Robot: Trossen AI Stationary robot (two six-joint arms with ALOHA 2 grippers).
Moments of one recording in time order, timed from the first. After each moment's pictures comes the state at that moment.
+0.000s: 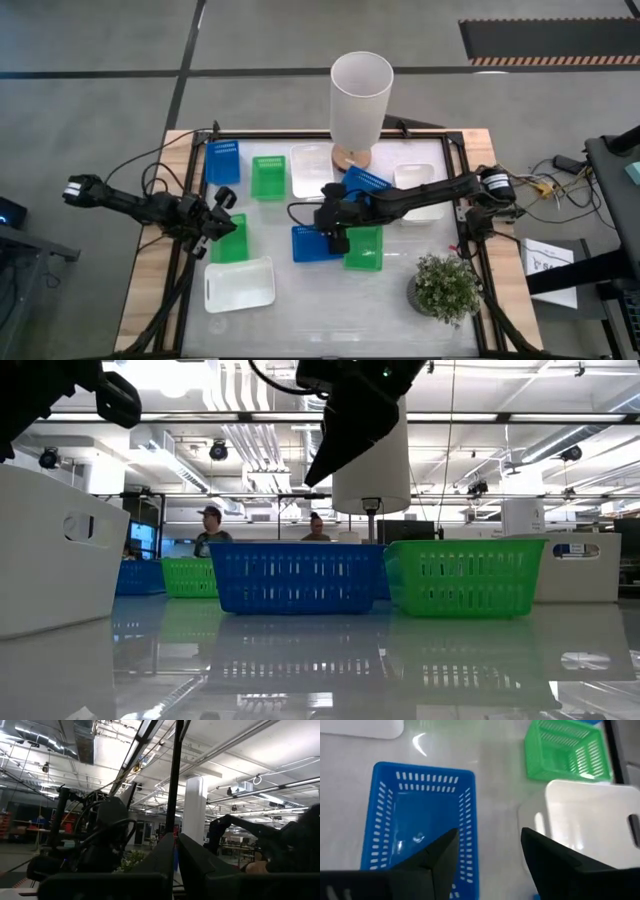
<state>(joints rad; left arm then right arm) -0.23 0.47 0.01 0.93 0.07 -0.18 0.10 1.84 1.47 -0.54 0.23 -0.12</state>
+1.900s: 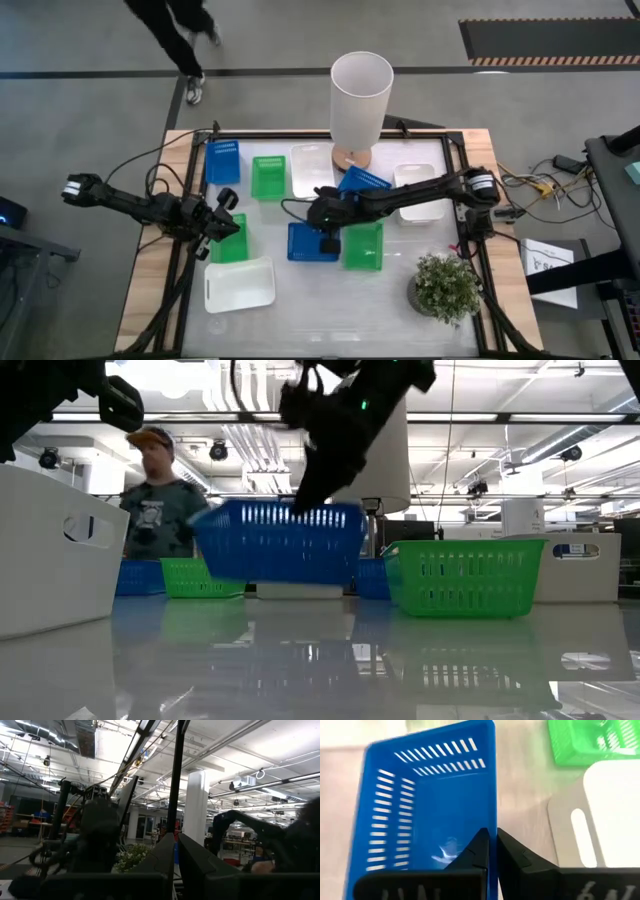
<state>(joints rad) -0.23 0.50 0.01 0.93 0.07 -0.18 0.05 1.91 1.48 -0.49 0.08 -0.02</state>
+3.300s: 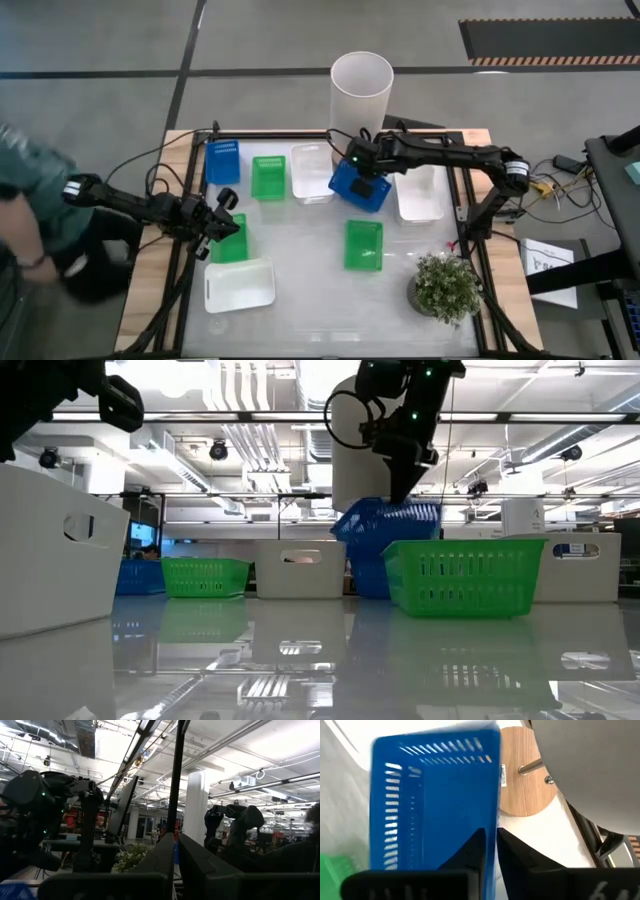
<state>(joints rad) -0.23 0.50 0.01 0.93 0.07 -0.18 -0.28 1.69 1.45 -0.96 0.29 0.11</state>
